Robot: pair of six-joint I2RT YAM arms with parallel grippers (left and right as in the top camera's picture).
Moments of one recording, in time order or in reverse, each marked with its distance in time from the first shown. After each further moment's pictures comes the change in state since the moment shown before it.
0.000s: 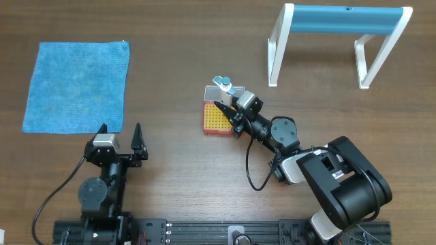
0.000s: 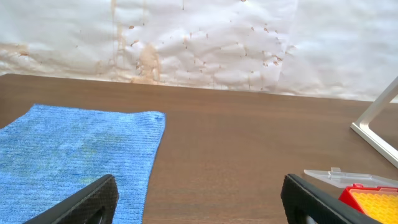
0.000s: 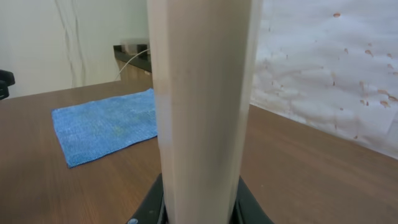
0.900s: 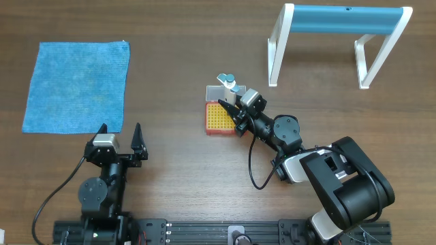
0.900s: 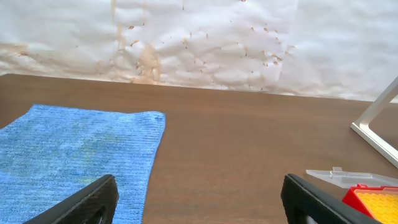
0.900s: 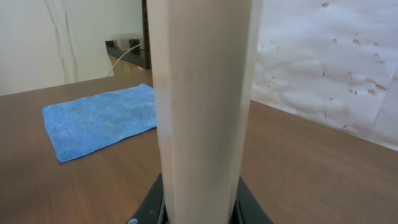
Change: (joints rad) left arm 0.000 0.000 0.000 0.000 0.000 0.000; right arm -0.032 -0.009 -0.004 -0.043 -0.003 0.000
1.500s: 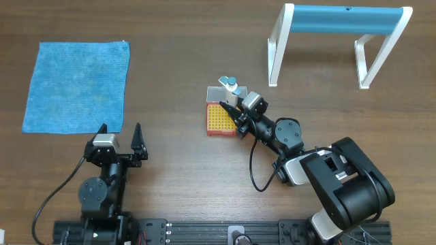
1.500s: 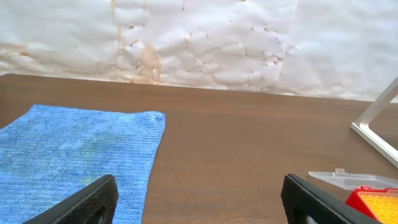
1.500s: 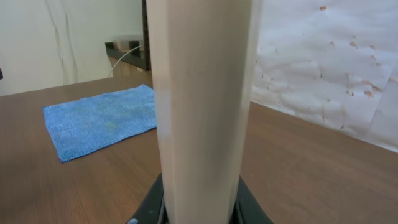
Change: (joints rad) left arm 0.000 0.000 0.000 0.000 0.000 0.000; right arm 0.000 -0.003 -0.029 0.046 0.003 0.000
